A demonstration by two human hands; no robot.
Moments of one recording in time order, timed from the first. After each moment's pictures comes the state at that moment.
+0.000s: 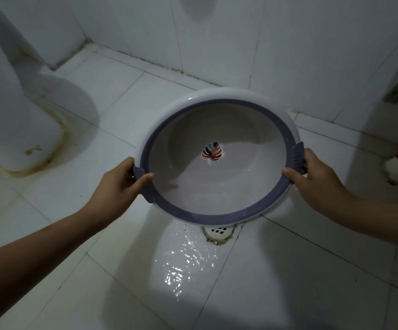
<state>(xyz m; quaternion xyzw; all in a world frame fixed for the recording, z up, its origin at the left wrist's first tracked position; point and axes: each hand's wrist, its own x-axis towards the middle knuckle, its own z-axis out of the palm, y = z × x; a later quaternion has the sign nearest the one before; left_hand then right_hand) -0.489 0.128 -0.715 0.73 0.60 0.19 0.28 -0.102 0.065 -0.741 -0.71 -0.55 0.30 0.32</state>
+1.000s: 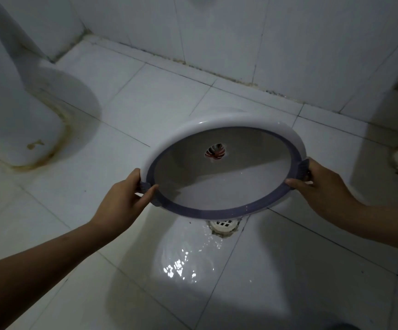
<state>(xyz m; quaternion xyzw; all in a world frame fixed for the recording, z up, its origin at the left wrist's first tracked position) -0.512 0.107 -0.756 0.78 0.55 0.18 0.22 -0.106 0.044 -0.760 -0.72 -0.56 0.29 0.28</state>
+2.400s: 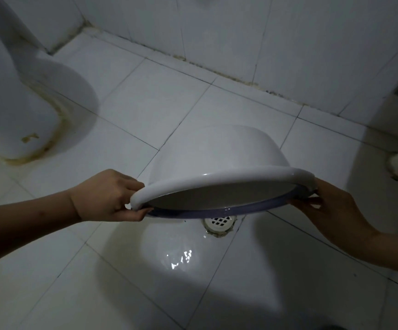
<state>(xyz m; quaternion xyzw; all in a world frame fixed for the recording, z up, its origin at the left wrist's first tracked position) -0.519 0.138 -0.716 0.98 0.17 0.09 0.09 -0.103 0.006 -0.756 -0.67 -0.61 0.29 0.33</state>
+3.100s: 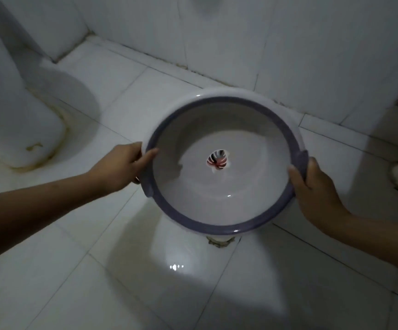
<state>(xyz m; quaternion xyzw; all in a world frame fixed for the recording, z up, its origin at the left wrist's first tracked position) -0.493 0.192 -0.708 0.78 0.57 0.07 0.26 -0.123 0.064 -0.748 -0.73 -0.52 0.28 0.36</state>
